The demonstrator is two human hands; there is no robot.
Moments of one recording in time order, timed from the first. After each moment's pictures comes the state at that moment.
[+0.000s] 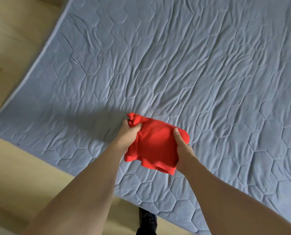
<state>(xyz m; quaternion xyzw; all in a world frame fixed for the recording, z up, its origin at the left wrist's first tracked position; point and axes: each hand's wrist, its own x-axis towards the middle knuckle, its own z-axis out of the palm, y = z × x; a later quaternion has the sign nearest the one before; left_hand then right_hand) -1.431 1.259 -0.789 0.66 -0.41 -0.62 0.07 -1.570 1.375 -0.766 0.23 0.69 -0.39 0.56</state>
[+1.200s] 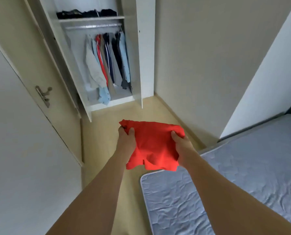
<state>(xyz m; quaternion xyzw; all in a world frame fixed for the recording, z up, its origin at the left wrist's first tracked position) -1.043 1.226 -0.167 0.73 -0.30 -0.32 0.52 -1.215 1.172 -0.177 -0.39 0.54 -0.39 0.64</state>
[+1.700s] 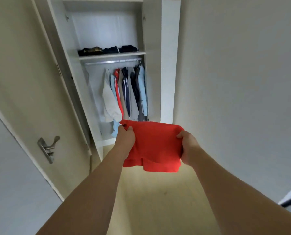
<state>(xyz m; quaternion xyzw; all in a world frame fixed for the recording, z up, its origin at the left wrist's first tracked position) -0.752 0.928 -0.073 0.76 -0.28 -0.27 0.52 -0.936 0.868 -0.080 -0.36 0.51 -0.34 0.70</state>
